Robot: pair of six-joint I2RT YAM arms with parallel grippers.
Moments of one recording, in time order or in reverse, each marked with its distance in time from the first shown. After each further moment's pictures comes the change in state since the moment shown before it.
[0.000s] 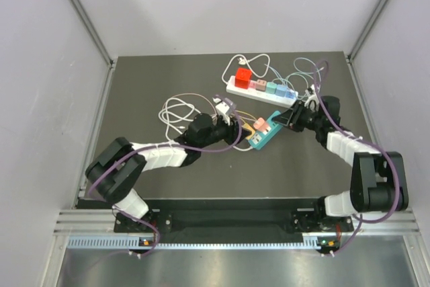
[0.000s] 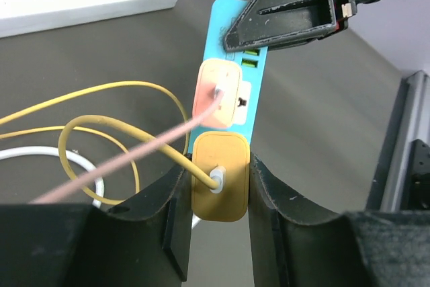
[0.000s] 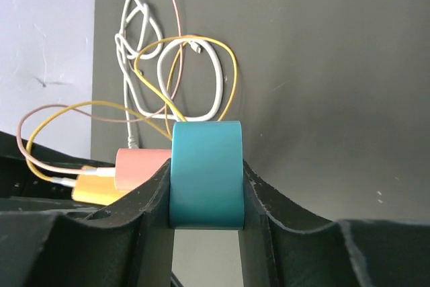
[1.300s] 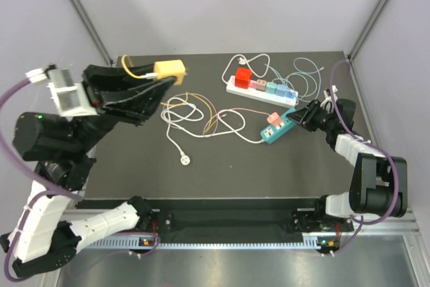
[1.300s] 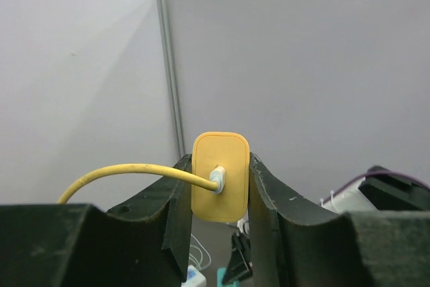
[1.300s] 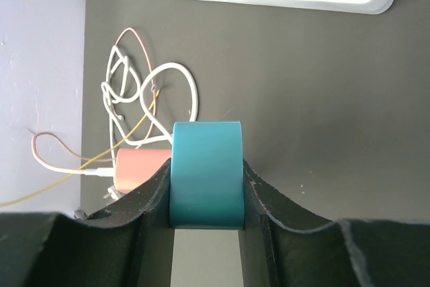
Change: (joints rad) left arm -0.001 -0.743 0.797 -0.758 0.028 0.233; right arm -0.175 -0.053 -0.057 0.051 0.008 -0.008
